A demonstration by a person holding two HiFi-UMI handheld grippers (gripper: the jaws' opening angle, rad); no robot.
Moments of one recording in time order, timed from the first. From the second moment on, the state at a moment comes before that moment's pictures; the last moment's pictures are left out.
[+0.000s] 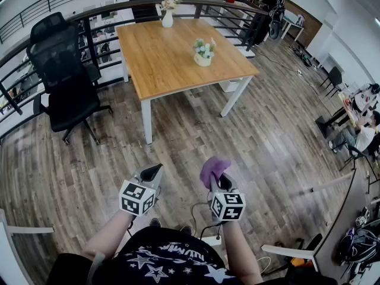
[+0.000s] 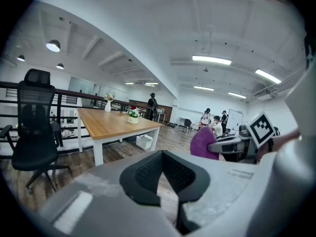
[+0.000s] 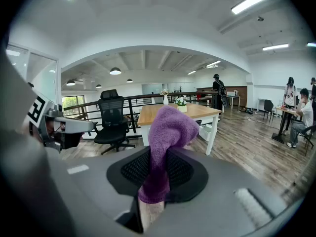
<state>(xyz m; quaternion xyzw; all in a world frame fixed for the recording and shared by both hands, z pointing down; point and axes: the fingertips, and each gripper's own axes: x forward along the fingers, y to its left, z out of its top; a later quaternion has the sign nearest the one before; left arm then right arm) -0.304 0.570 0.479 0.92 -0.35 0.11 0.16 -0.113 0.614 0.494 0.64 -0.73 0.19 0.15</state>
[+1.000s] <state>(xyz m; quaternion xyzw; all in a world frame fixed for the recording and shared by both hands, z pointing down) -0.340 0.564 0.500 0.92 -0.34 0.12 0.17 -0.127 0.602 0.503 0.68 -0.70 0.20 0.11</state>
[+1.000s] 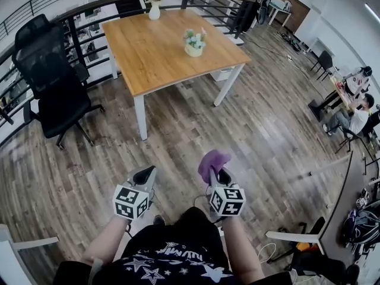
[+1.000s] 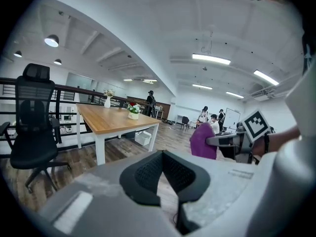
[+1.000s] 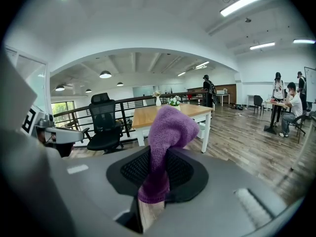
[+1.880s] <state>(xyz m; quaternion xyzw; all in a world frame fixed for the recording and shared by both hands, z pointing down) -0.242 0.359 0.495 0.91 -0.37 0.13 0.16 -0.005 0.367 0.515 0.65 -0.72 0.22 0.10</state>
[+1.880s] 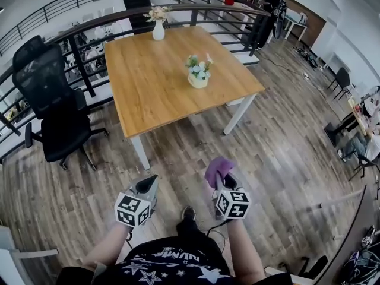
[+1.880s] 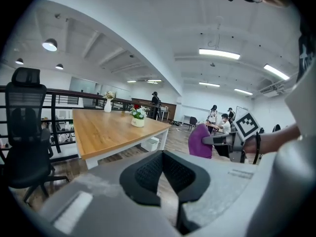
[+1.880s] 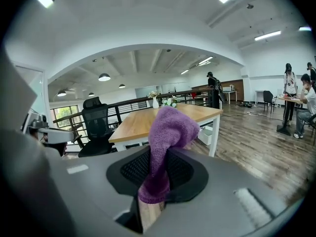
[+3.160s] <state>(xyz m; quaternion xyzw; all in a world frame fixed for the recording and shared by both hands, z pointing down) -0.152 0.108 0.488 0.88 -0.44 0.11 0.16 0.132 0.128 0.537 0.64 -0.72 0.24 0.12</state>
